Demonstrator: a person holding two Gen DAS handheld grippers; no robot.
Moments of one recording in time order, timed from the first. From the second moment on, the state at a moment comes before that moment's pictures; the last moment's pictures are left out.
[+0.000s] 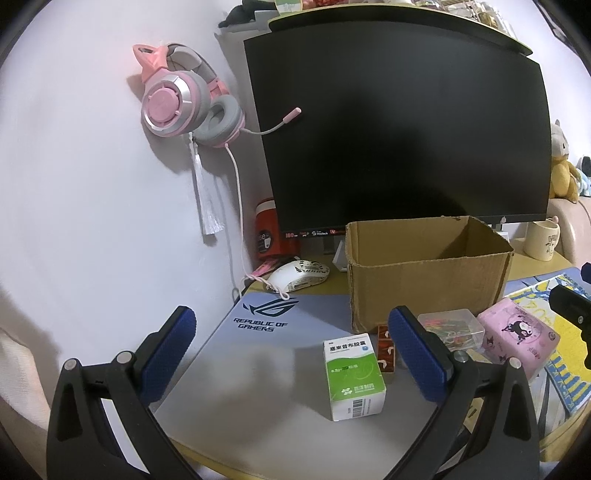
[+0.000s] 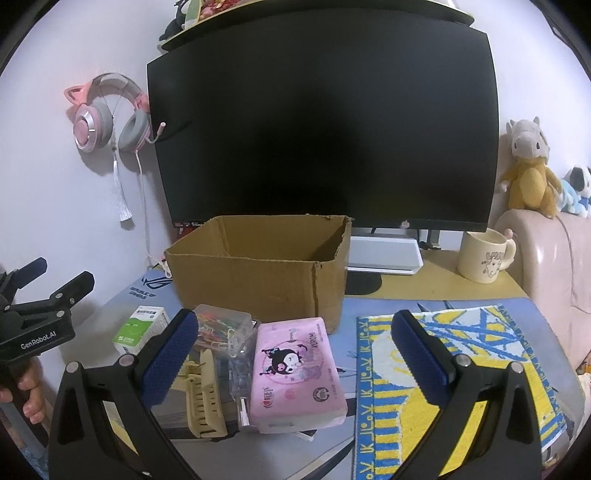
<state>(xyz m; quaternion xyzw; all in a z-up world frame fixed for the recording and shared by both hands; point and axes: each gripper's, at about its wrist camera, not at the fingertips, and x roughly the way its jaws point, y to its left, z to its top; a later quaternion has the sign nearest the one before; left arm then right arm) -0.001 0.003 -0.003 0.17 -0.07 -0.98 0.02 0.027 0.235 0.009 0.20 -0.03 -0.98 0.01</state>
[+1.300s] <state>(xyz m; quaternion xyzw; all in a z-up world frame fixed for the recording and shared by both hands) -0.004 -0.006 -0.005 0.18 -0.06 -0.98 0.02 0.026 0.242 0.010 0.20 -0.04 -0.98 0.01</state>
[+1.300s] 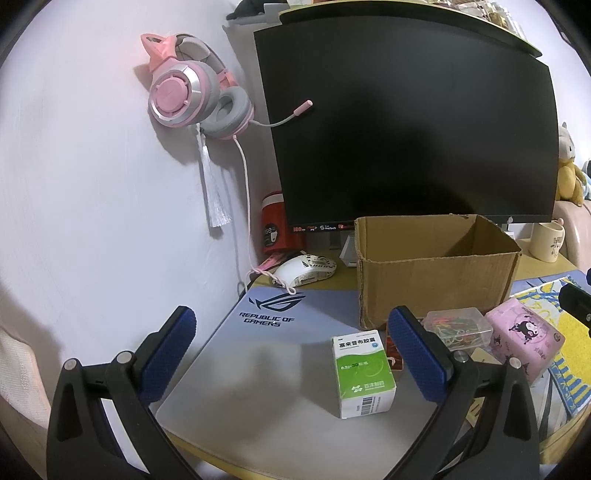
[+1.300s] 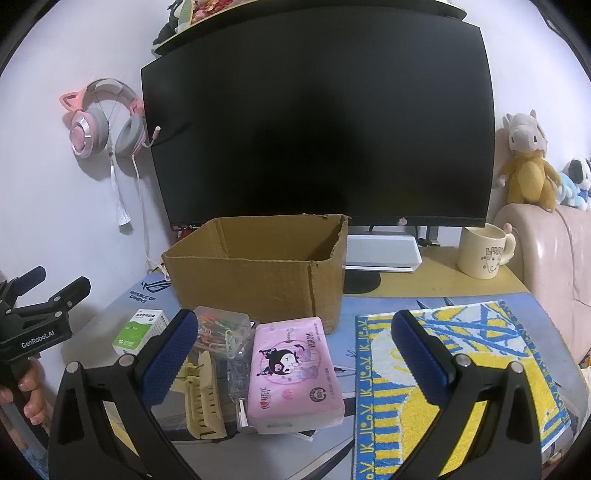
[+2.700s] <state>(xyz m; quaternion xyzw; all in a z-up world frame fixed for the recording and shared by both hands) -0.007 -0.007 -0.006 0.19 -0.07 -0.98 0.02 0.026 0.245 0.011 0.20 -0.04 -0.98 0.01</state>
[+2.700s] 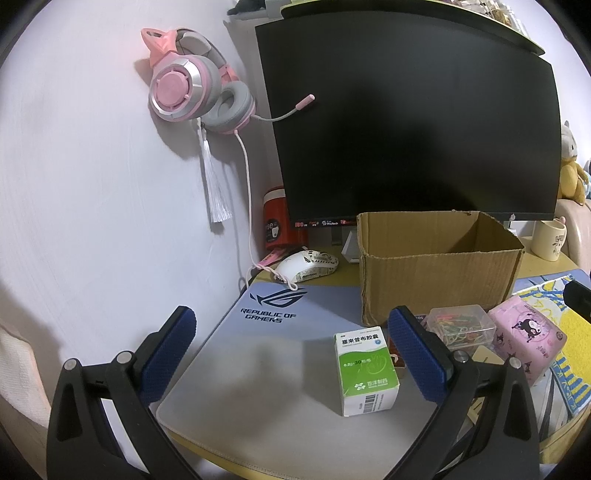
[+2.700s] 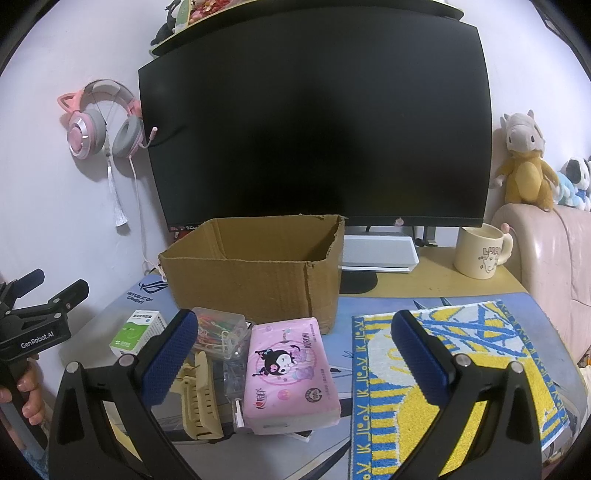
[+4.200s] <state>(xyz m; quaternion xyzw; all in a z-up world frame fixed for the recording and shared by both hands) -0.073 0.014 -0.070 0.34 -0.05 -0.94 -0.01 -0.029 0.240 -0.044 0.31 -0.05 -0.95 -0.01</state>
